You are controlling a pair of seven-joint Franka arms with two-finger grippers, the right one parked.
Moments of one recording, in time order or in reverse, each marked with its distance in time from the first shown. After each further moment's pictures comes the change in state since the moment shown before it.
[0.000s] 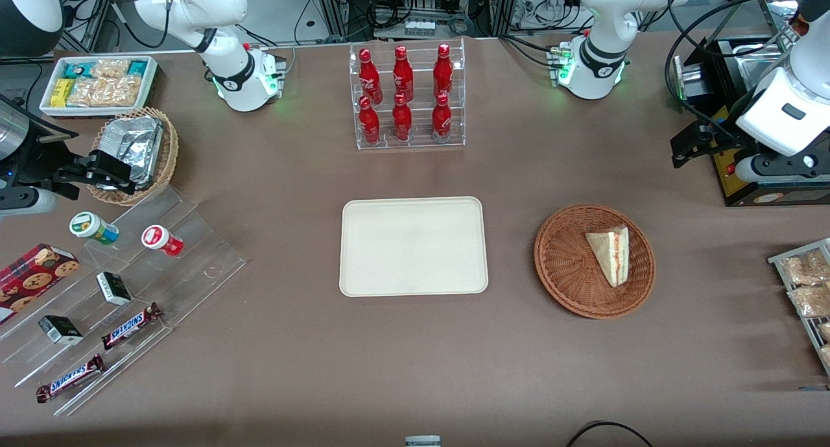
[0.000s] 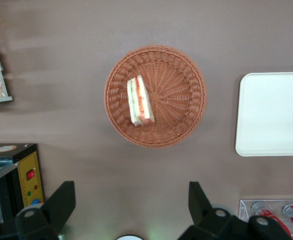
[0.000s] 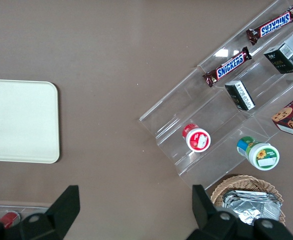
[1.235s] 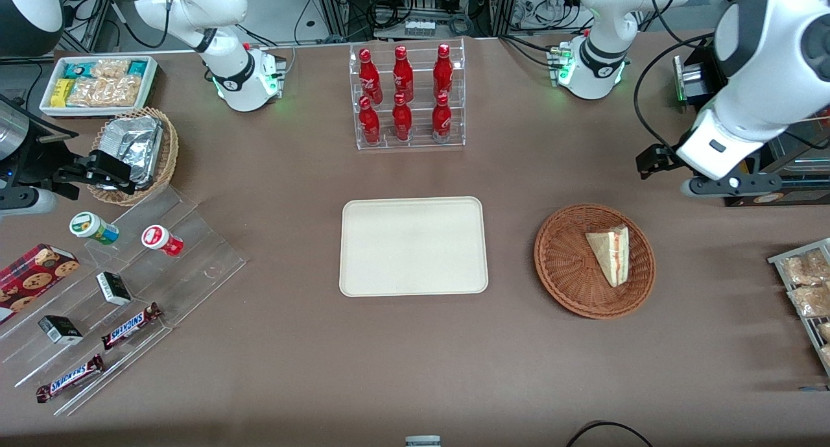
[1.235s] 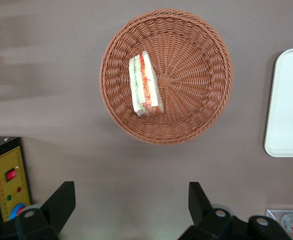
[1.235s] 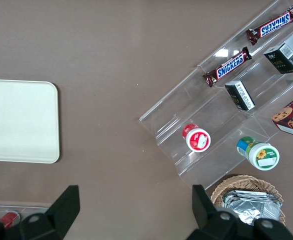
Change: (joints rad) arm 0.007 -0.165 0.001 -0.512 0.007 0.324 -0.012
